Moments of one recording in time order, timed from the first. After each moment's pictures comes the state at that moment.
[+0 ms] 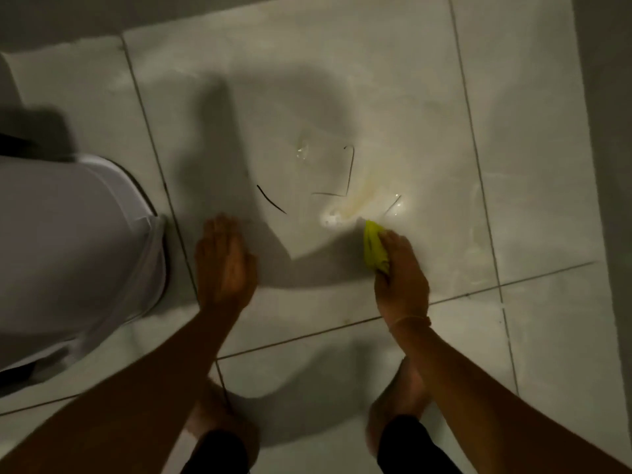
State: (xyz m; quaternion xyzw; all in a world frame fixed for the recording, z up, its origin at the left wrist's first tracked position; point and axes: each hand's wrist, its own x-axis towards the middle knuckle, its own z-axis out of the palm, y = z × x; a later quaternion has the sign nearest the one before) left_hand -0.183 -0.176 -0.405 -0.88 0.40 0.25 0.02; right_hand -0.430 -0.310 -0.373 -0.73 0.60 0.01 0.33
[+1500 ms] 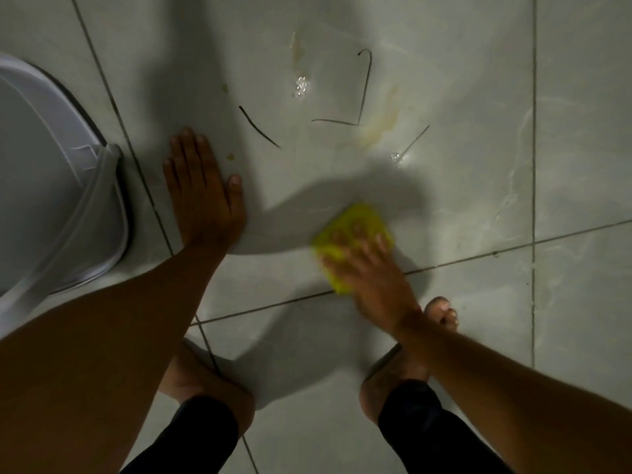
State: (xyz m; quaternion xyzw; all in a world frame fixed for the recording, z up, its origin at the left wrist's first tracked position) left_hand -0.168 -0.175 -0.494 -0.90 0.42 0.10 -0.03; right_hand -0.468 -0.244 -0.447 -0.95 0.23 0.13 0.18
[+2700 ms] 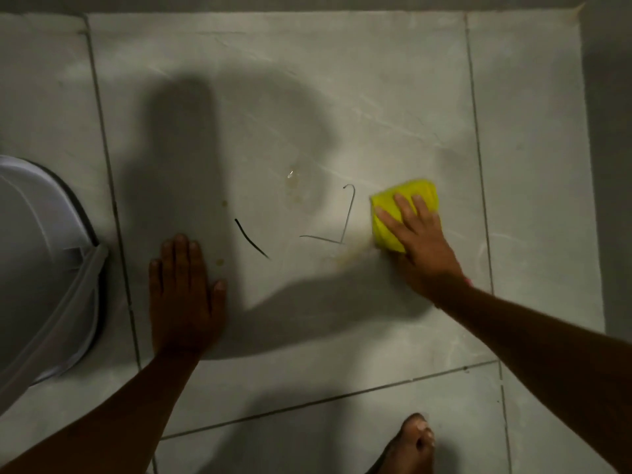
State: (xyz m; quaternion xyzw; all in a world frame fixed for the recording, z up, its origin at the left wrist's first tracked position) left_hand -0.169 -0.176 -0.486 -0.91 0.41 0.09 -0.03; right_hand -0.419 -0.479 -0.438 -0.91 0.33 0.11 0.23
